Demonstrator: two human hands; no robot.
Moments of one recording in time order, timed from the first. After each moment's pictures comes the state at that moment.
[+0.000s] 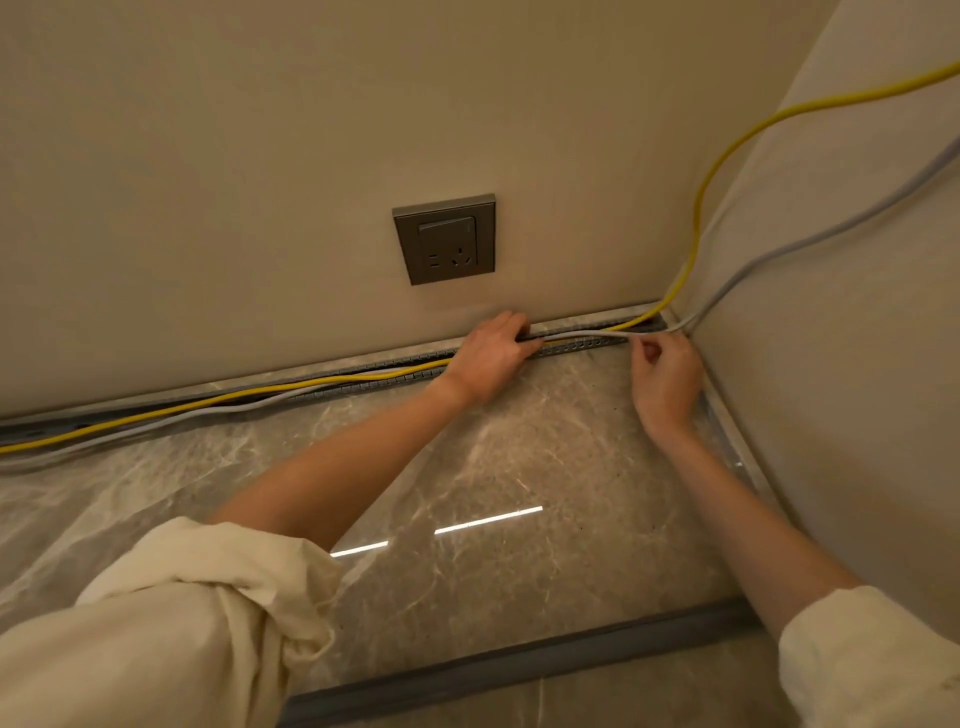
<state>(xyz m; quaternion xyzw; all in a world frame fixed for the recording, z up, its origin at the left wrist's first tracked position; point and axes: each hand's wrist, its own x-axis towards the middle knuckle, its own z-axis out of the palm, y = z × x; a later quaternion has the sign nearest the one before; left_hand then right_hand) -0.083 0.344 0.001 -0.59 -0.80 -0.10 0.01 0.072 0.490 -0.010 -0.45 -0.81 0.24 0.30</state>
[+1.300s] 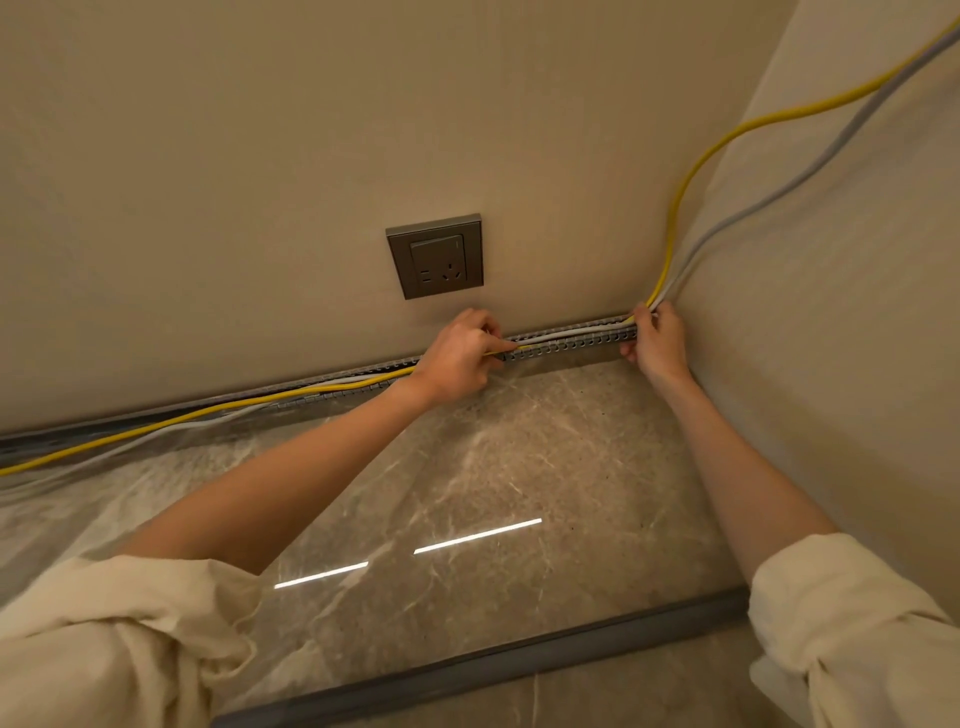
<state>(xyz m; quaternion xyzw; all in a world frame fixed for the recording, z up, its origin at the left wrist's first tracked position) -0.084 0.316 0.042 -0.55 -0.81 -0.21 -0.05 0.045 0.537 0.003 -0.41 -0.69 0.52 0.28</state>
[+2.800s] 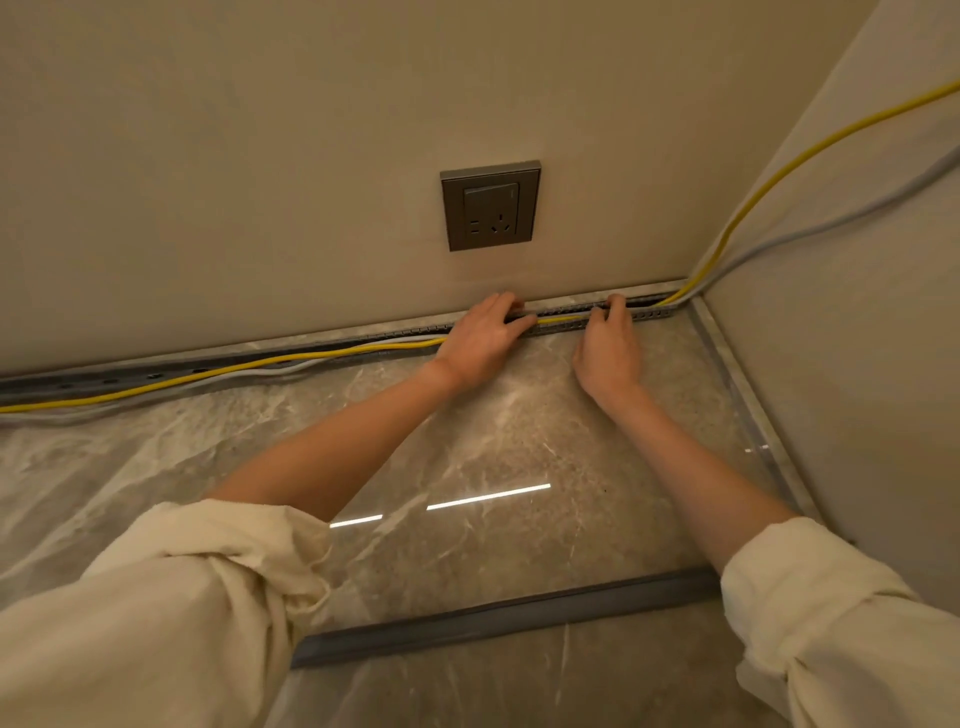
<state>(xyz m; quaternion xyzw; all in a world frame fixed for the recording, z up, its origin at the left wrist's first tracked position) -0.092 0.288 -0.003 -0.58 -0.80 -0.12 0.03 0.024 0.425 -0.011 -0.36 -0.93 0.09 0.08</state>
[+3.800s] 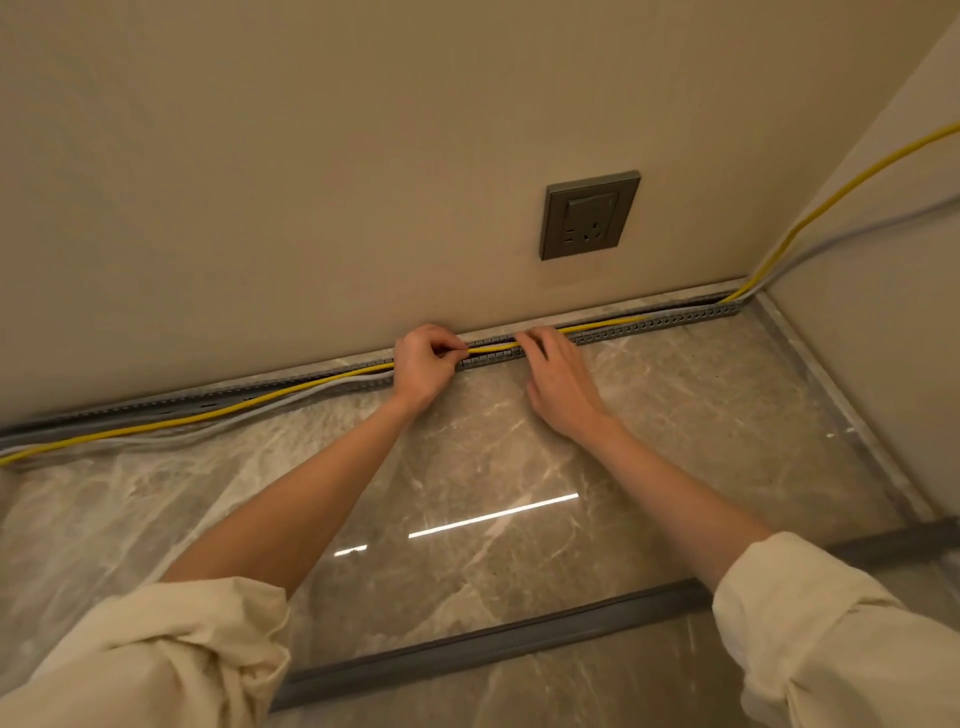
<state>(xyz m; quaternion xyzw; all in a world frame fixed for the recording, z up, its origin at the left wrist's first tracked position) -0.165 0.151 -0.011 -0.26 -0.86 -0.44 -0.08 -0.025 0.291 -0.019 -0.12 -0.98 0.10 0.14</state>
